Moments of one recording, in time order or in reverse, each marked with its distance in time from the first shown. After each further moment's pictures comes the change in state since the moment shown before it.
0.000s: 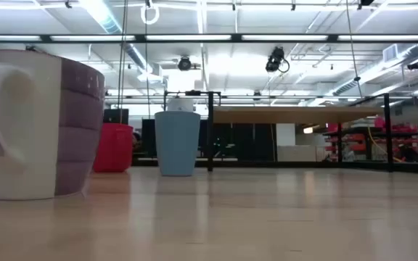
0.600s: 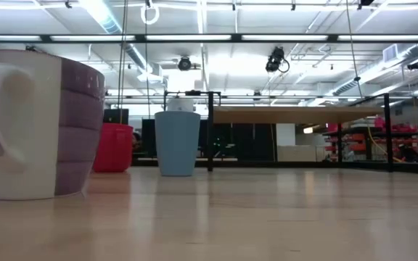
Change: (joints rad) left arm 0.000 0.000 0.000 0.000 0.000 0.000; right arm 0.000 0.000 0.000 0.000 0.000 0.000
